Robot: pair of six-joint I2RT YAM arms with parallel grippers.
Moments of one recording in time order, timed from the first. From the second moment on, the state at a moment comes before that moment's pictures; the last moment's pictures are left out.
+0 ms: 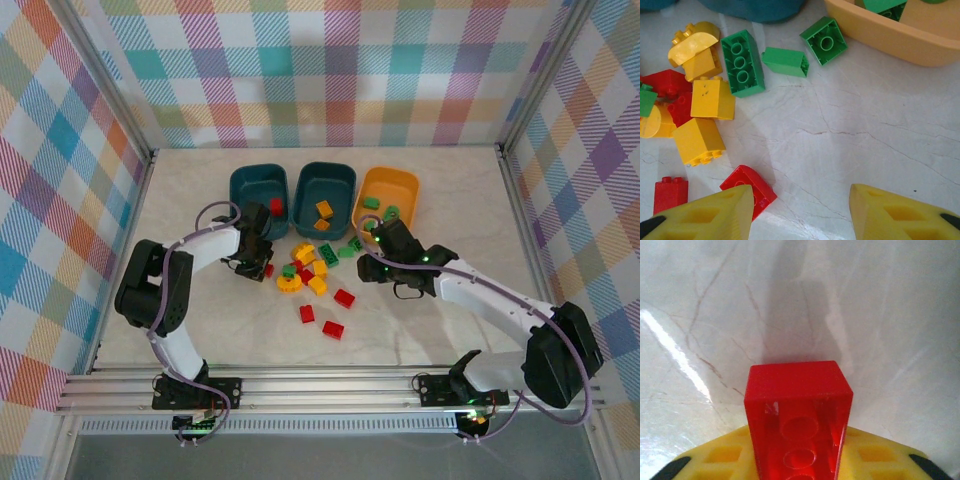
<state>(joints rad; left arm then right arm) -0.34 1.75 1.06 -0.64 0.07 -1.58 0.69 1.28 0.88 -0.56 0.07 0.47</state>
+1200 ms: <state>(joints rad) -0.19 2.10 1.86 -0.74 0.20 -0.87 0.95 1.69 1.25 -0.55 0.06 0.41</state>
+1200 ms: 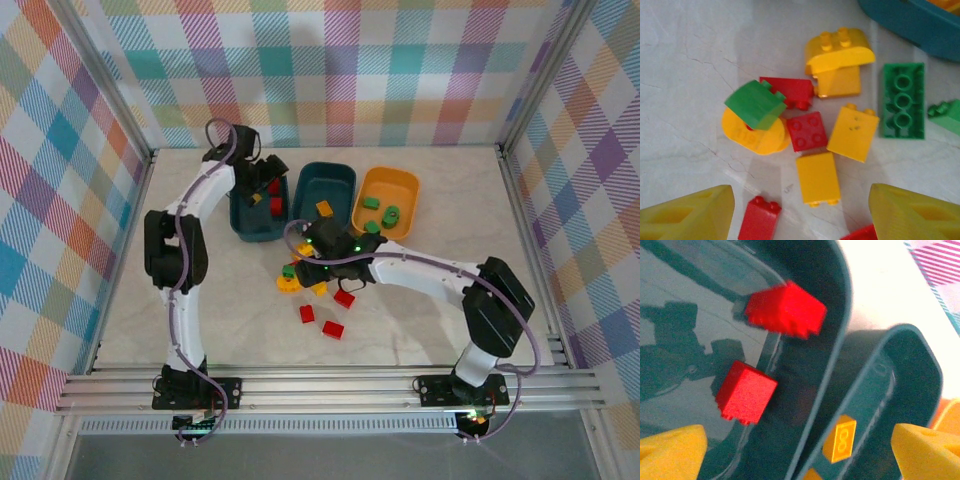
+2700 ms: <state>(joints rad) -0.17 0.96 0.74 -0.66 0.01 -0.92 0.99 2.09 1.58 -0.58 0.07 0.30</state>
